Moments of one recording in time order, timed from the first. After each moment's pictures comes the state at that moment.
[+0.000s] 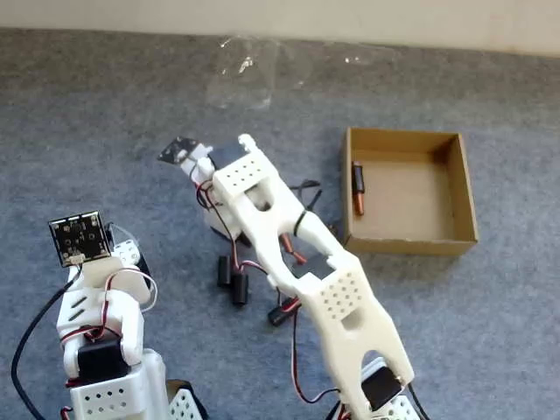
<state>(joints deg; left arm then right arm) -19.4 -103.1 89.0 50.5 6.4 -42.0 42.9 -42.0 91.4 24.0</state>
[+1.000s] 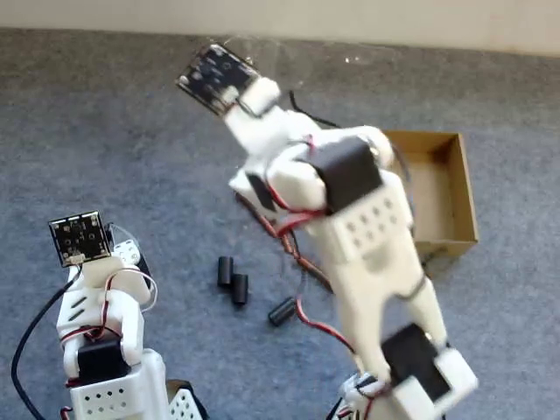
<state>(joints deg) -19.4 -103.1 89.0 50.5 6.4 -39.0 -8.8 -33.9 99.8 24.2</state>
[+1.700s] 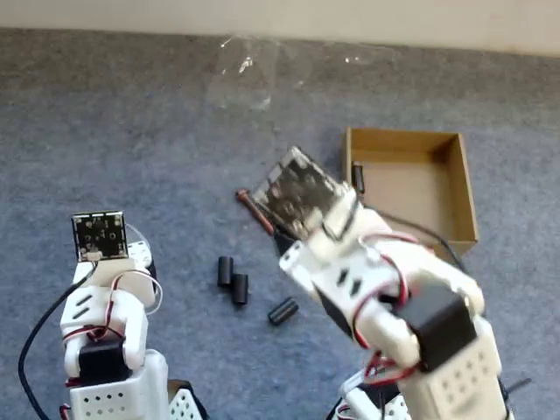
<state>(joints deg) -14.6 -103.1 85.9 53.4 -1.6 -39.0 -56.0 18.0 80.0 24.4</state>
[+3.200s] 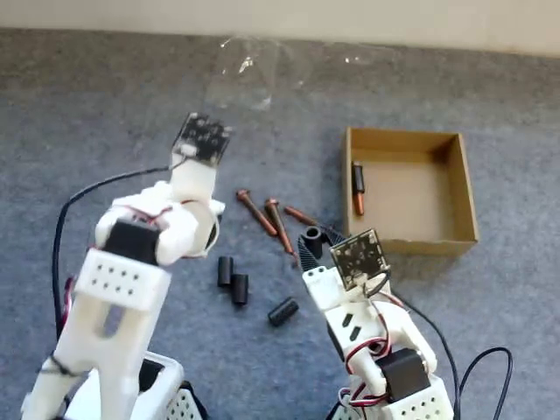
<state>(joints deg) 9.4 -40.0 36.8 66.0 -3.0 -27.6 -104.6 87.3 44.7 9.1</state>
